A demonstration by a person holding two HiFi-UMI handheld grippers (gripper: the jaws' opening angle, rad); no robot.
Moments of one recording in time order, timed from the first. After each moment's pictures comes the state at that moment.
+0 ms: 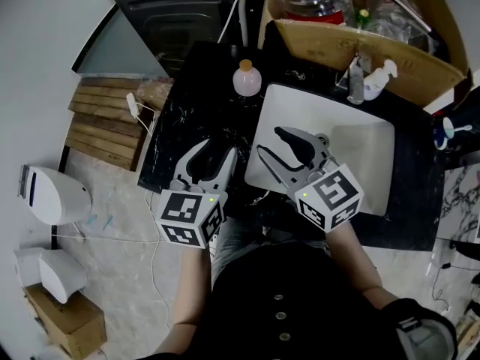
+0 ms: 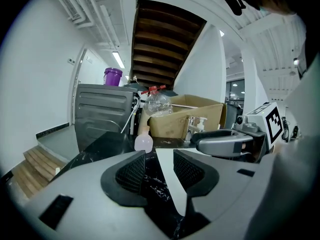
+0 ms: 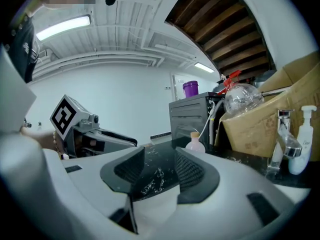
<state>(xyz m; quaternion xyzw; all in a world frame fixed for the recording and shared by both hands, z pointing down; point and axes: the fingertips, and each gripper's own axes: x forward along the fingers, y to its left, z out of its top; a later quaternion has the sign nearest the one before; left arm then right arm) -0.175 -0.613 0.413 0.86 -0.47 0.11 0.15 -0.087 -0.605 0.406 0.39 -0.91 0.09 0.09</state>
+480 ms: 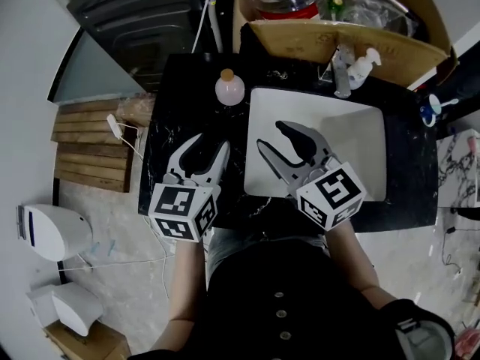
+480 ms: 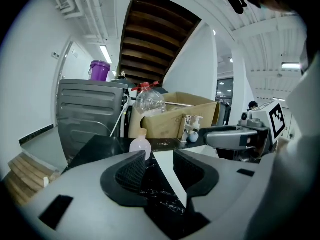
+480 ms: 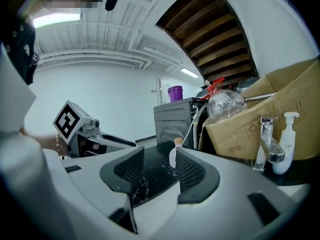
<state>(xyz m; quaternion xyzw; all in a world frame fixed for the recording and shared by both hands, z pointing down) -0.166 -0.663 0.412 0.90 -0.40 0.13 0.15 -0.069 -0.634 0.393 0.47 -0.87 0.10 0.07</state>
